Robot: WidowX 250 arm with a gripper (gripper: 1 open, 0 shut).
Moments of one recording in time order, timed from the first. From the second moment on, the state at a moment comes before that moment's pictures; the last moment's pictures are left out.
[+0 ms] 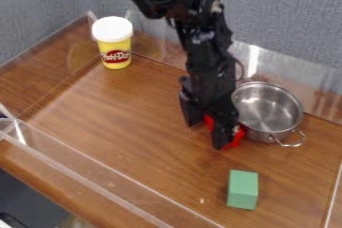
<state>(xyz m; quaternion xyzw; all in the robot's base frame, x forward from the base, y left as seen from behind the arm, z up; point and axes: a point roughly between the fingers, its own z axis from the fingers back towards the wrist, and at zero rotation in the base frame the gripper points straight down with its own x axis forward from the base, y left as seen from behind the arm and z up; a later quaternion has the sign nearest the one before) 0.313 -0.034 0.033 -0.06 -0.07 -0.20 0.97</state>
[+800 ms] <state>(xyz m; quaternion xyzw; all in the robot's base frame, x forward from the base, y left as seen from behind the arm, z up) 0.332 -0.032 0.035 -0.05 -0.08 -0.20 0.97</state>
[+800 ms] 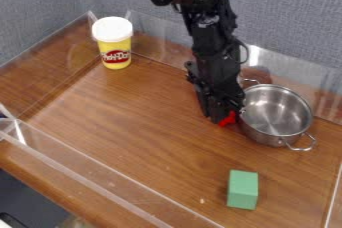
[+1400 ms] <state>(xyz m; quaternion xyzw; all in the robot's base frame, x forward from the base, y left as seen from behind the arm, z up) 0.323 -0.022 0.016 -0.05 -0.04 -0.21 0.98</state>
